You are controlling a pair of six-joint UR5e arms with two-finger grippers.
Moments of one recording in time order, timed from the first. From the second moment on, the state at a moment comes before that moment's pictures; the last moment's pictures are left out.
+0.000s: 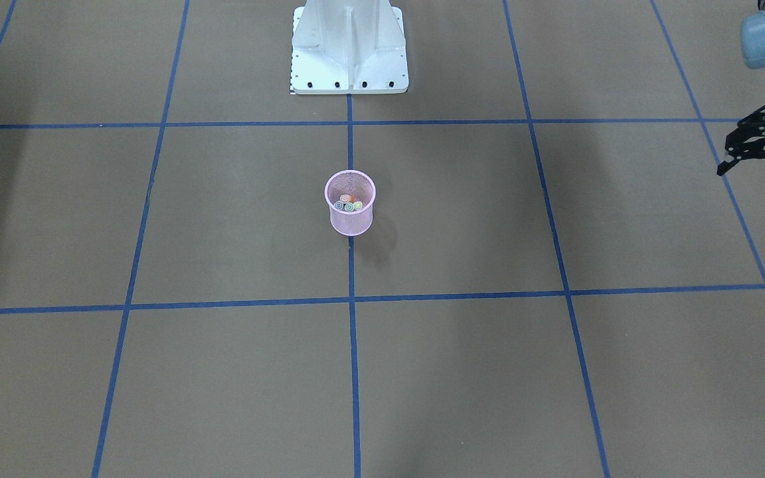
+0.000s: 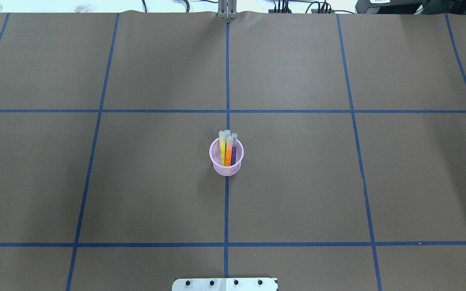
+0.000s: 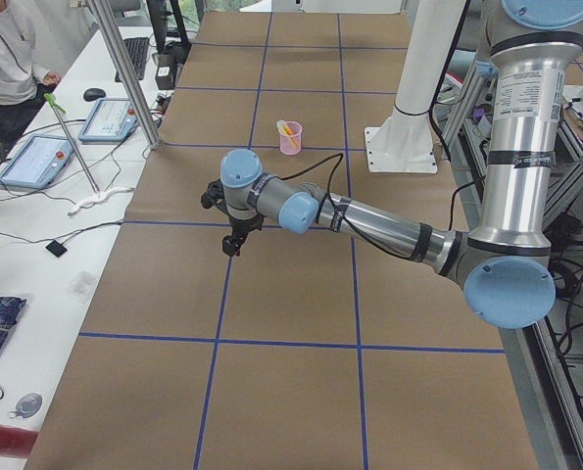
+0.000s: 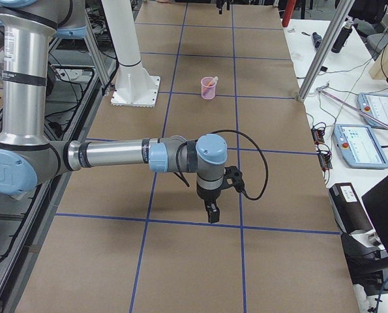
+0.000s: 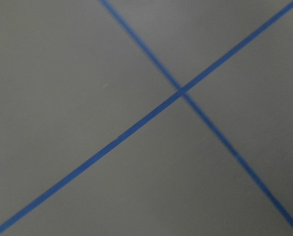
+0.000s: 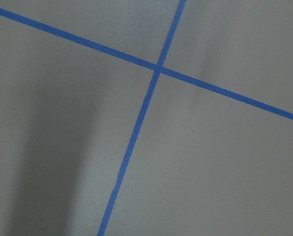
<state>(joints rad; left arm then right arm) -1.35 -1.58 -1.84 -1.71 -2.40 0.07 1.58 -1.70 1.80 -1.67 2.23 -0.25</state>
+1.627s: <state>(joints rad) -1.55 -1.34 -1.78 -1.63 -2.28 0.10 1.59 -1.71 1.75 -1.67 2.31 -0.18</state>
